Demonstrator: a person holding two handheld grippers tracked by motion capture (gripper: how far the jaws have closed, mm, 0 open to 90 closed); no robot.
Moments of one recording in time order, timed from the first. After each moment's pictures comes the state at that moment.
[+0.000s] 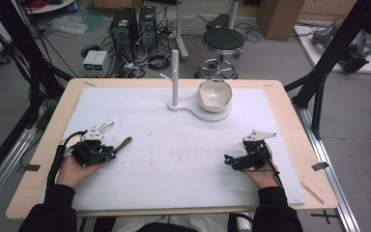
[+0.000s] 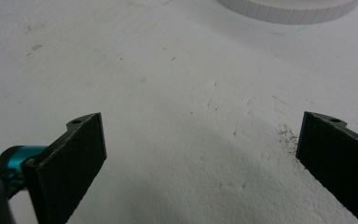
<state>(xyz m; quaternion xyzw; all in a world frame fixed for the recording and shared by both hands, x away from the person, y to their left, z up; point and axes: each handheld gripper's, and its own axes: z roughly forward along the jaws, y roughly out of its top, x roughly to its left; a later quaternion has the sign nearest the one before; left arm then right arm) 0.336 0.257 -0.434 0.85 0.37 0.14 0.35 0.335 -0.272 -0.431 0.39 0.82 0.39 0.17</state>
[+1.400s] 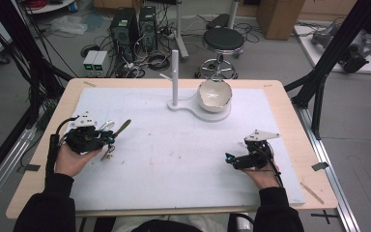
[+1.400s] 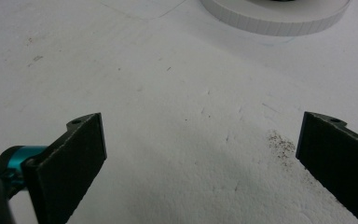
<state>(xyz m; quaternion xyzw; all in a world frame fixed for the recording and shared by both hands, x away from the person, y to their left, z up) 0.344 0.257 -0.383 0.82 0.36 0.17 0.41 0.332 -0.275 -0.427 0.39 0.81 0.40 0.18</state>
